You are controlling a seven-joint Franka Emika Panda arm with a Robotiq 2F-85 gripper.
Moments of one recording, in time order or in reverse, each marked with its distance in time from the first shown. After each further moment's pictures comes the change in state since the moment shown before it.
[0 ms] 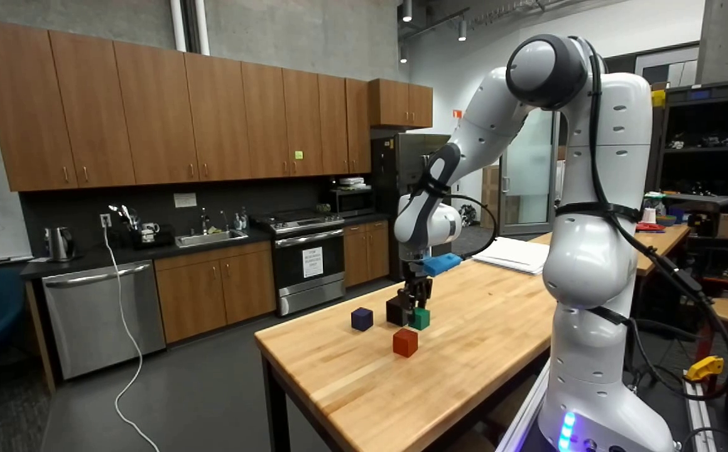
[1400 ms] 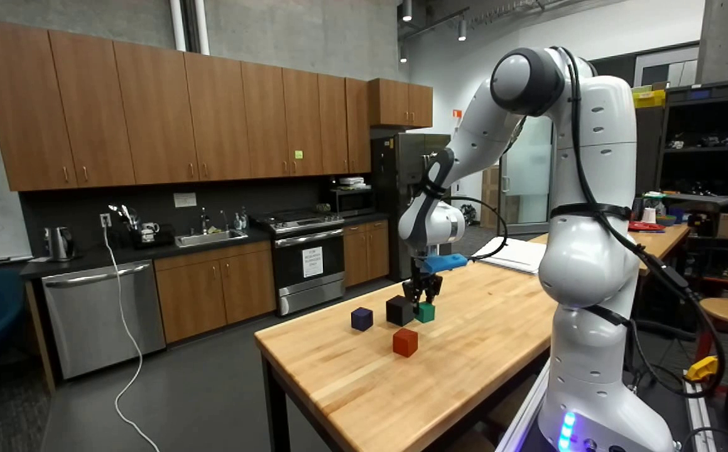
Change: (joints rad) arm -0.066 0.086 -0.054 0.073 0.060 0.041 0.096
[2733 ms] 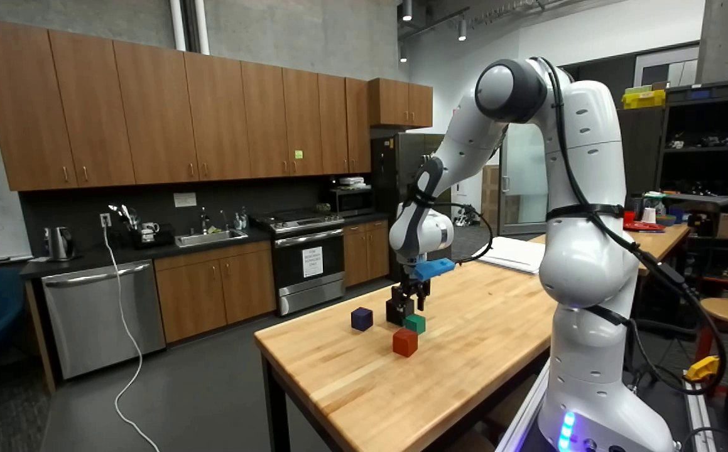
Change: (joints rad) arm 0.014 0.092 0.043 0.060 -0.055 0.057 0.002
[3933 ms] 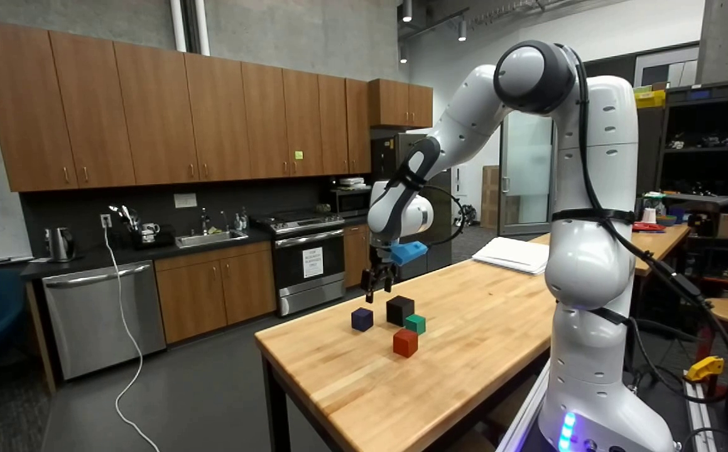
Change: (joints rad) arm 0.094 -0.106 0.089 0.054 -0.002 -0.044 -0.074
